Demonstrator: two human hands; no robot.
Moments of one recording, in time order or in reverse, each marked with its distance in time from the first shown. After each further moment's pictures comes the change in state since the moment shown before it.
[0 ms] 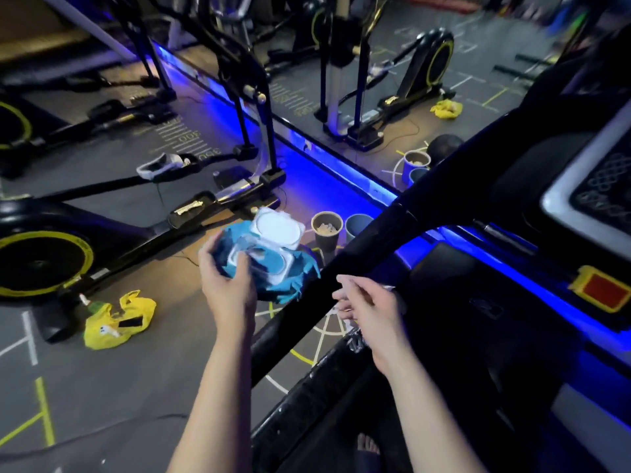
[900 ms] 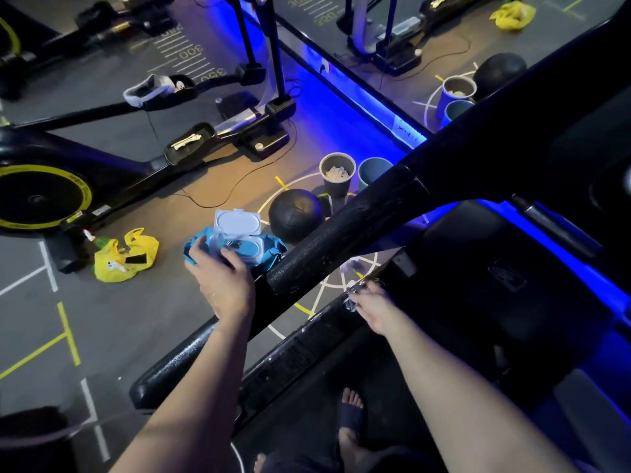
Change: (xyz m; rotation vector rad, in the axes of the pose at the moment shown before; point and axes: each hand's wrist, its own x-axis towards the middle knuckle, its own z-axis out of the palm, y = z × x) left_hand -0.008 -0.105 0.117 0.580 0.168 -0.305; right_hand 0.197 0.197 -0.108 -0.151 -0.047 0.735
